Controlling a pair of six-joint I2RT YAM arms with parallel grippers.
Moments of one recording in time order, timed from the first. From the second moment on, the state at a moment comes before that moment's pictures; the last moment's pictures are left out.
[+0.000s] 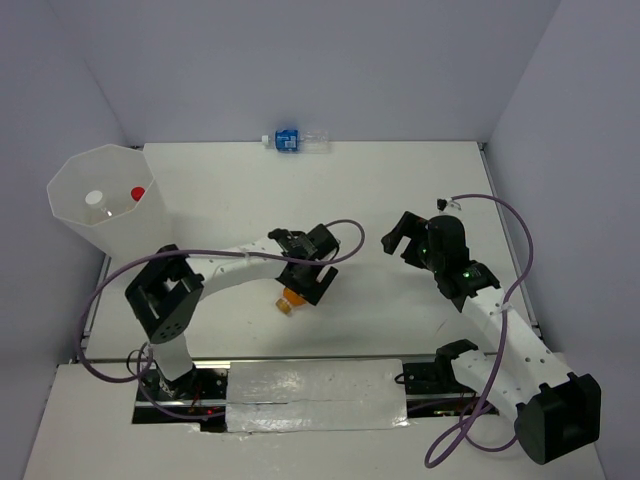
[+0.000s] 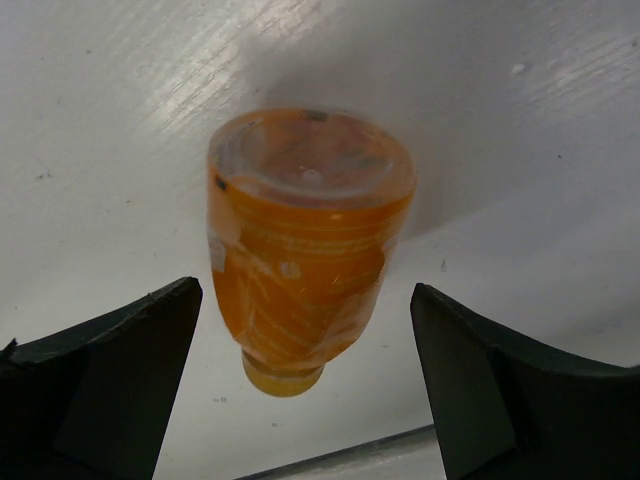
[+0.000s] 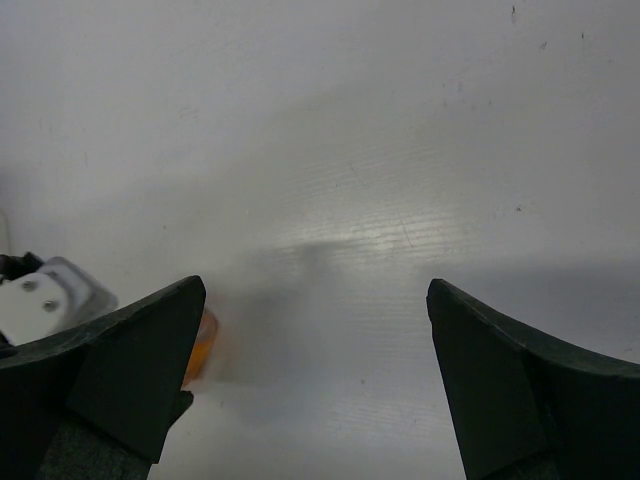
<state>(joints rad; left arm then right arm) -0.89 1.74 1.23 -0.74 -0.13 -0.30 0.30 0.88 0.64 -0.31 0.06 0.65</state>
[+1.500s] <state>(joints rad) -0.13 1.39 1.74 -0.86 -0.53 -0.35 0.30 0.90 0.64 -0.31 0.02 0.65</state>
